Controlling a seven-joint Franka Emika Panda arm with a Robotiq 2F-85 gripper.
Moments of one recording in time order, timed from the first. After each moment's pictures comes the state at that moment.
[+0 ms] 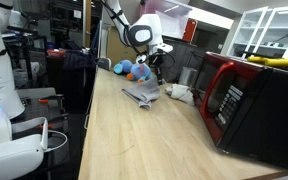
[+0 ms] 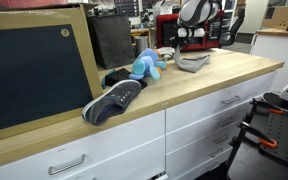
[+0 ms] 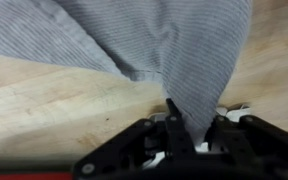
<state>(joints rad) -0.06 0.36 -0.21 -2.04 -0.02 2.80 0.41</state>
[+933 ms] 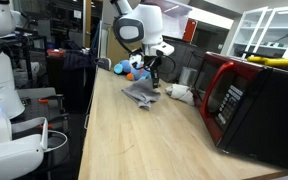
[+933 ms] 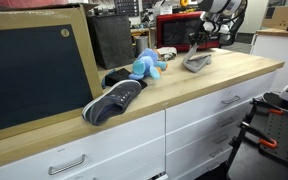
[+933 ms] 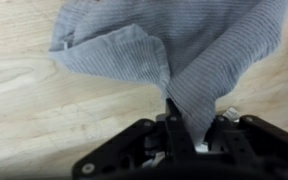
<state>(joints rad) -0.34 0.19 -0.06 -2.23 0.40 2.76 -0.20</state>
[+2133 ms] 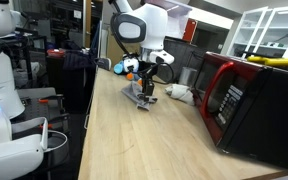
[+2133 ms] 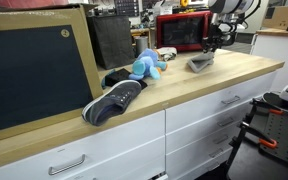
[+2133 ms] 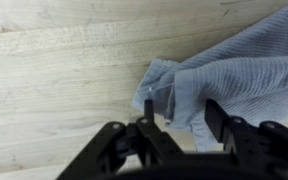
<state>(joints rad) -0.34 0.17 -0.18 -2.25 0.24 2.52 -0.27</state>
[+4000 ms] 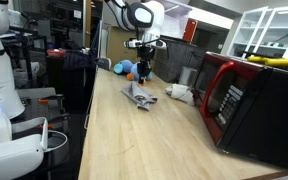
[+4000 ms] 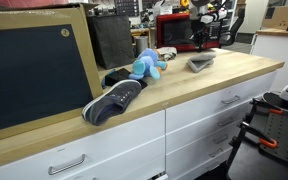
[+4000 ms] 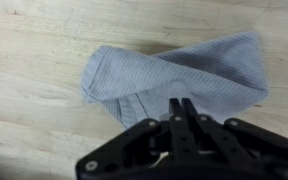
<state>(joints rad) -0.14 0.19 -0.15 -2.08 -0.15 2.20 0.03</state>
